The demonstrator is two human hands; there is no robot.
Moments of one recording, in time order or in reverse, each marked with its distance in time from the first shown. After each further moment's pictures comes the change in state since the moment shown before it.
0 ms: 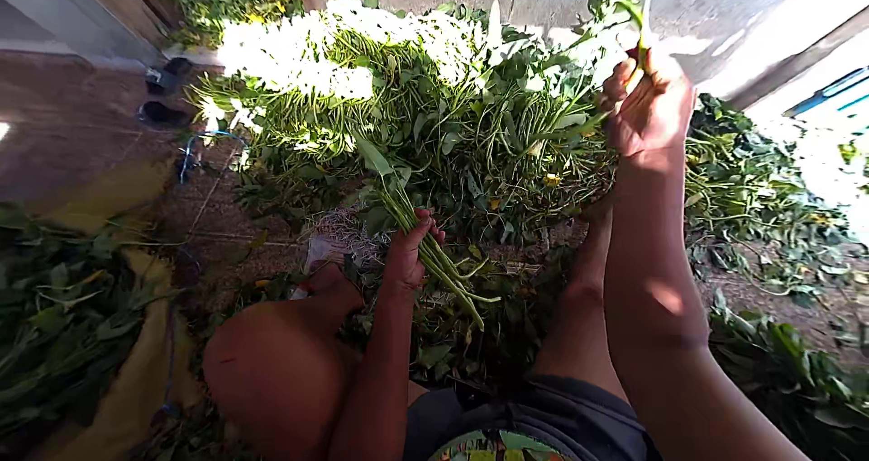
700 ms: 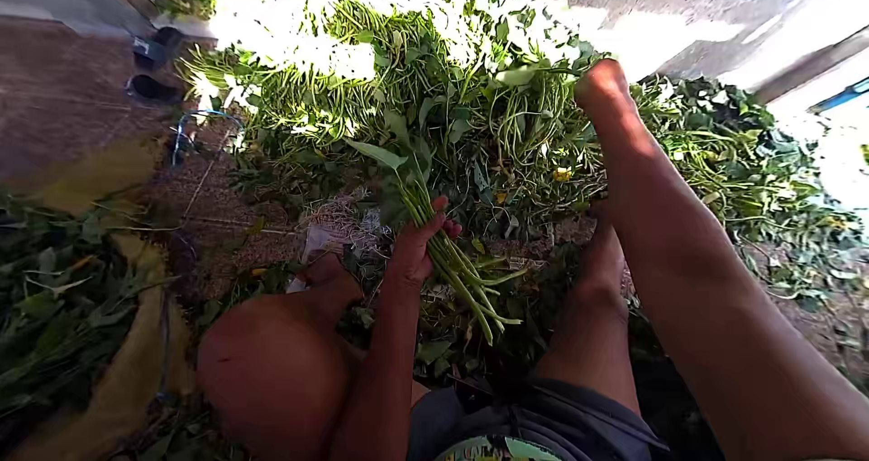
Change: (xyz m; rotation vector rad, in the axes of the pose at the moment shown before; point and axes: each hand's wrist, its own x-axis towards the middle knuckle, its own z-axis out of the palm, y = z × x) left_hand 0.004 0.001 0.002 0.010 -0.102 -0.086; right_hand 0.071 0.064 0.013 -1.611 0.271 0.391
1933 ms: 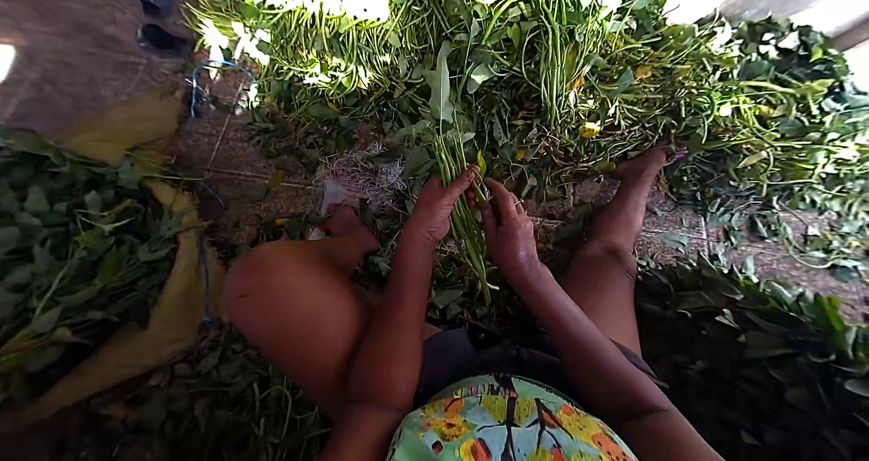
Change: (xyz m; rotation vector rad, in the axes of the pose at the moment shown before) left_hand -0.036 0.000 0.000 0.472 0.009 -0.051; right_hand -0.300 0.061 0.122 0.449 -0.068 -0.620
